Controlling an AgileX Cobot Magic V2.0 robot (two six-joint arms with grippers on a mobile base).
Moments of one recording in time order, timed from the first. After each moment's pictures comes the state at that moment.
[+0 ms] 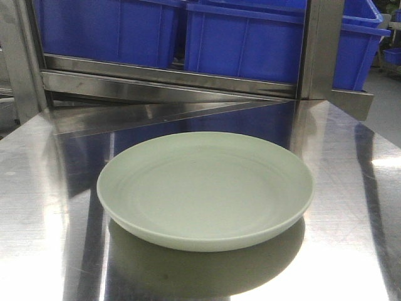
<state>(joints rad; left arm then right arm) -0.14 0.00 0.01 -0.03 0.01 0.03 0.07 0.35 -0.74 0.08 0.46 0.37</state>
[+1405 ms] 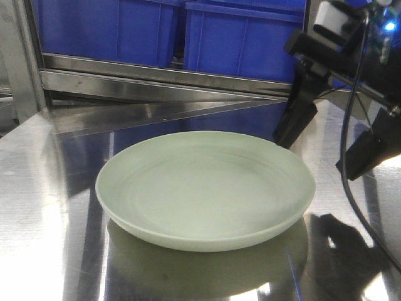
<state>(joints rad) -0.14 0.00 0.01 -0.03 0.01 0.03 0.24 1.55 -0.98 0.61 0.85 -0.04</state>
